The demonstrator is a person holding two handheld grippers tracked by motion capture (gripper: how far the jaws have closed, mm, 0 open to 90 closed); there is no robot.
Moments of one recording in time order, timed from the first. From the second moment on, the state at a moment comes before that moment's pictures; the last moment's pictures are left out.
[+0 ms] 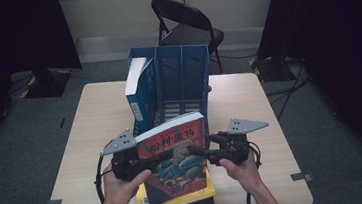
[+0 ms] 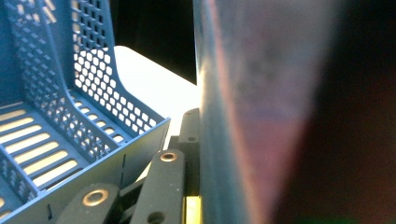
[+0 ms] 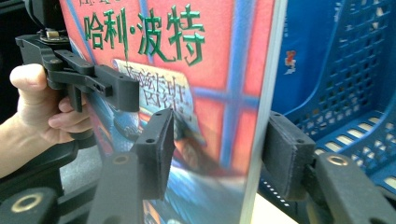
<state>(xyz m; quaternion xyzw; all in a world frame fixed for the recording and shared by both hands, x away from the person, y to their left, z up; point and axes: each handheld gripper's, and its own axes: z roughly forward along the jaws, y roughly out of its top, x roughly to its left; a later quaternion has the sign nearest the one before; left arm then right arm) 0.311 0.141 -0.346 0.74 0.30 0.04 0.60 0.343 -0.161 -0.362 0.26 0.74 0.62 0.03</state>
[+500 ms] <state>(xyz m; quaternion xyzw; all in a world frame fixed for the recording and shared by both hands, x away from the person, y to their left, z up) 0.312 0.169 -0.338 0.73 0.32 0.07 0.60 0.331 -0.205 -0.384 0.31 0.74 0.60 0.05</state>
